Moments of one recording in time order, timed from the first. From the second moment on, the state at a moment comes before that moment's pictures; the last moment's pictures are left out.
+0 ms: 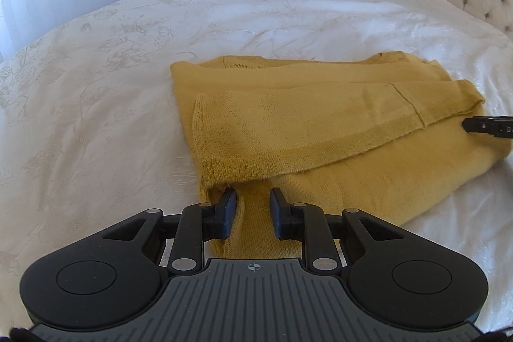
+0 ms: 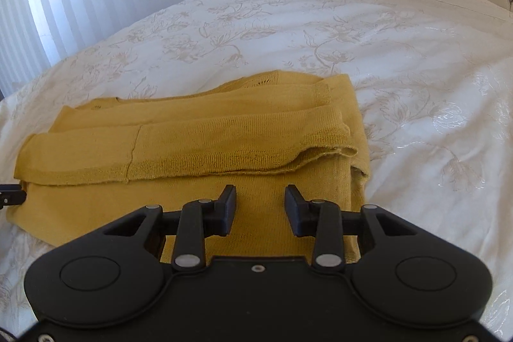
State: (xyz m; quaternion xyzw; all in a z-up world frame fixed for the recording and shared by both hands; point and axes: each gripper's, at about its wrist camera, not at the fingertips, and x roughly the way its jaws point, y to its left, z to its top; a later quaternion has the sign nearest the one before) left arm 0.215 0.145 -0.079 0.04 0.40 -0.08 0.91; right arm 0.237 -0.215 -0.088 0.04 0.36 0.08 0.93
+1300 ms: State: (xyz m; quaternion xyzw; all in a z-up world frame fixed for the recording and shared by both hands) left arm 0.307 0.161 -0.053 0.10 0.34 -0.15 0.92; right arm 0.258 -0.247 -0.073 0.12 0.34 0.06 0.93
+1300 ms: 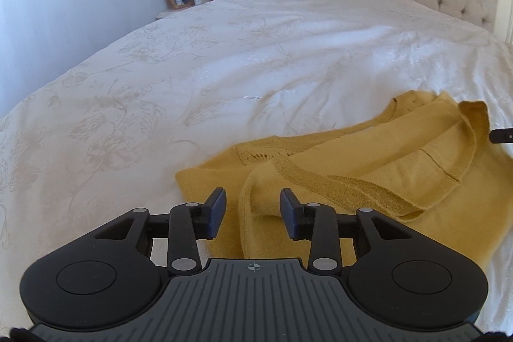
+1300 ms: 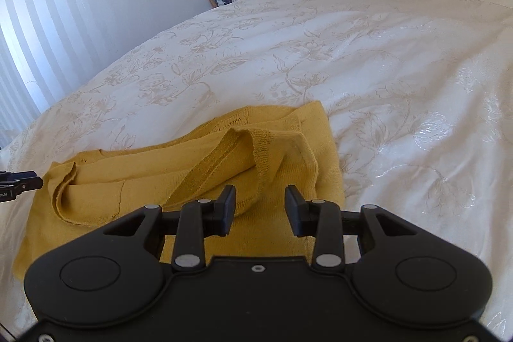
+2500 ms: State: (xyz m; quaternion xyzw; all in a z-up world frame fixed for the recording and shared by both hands) left arm 0.323 0.213 -0.081 -0.15 0.29 -0.09 0.94; right arm 0.322 -0.137 -0.077 0.01 0.36 0.10 0.93
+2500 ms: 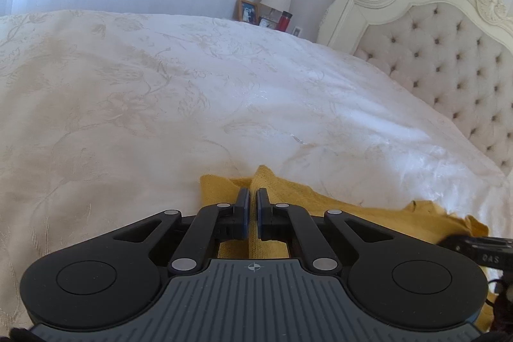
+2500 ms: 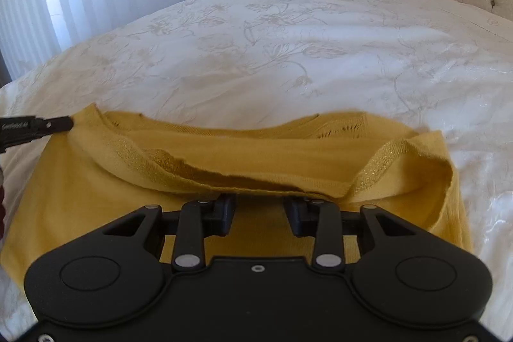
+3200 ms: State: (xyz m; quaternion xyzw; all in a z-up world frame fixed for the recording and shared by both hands) left arm 0.331 0.213 -0.093 -0.15 0.33 -0.09 0.93; right arm 0.340 -0.234 -0.082 0.04 0.35 -0.05 0.93
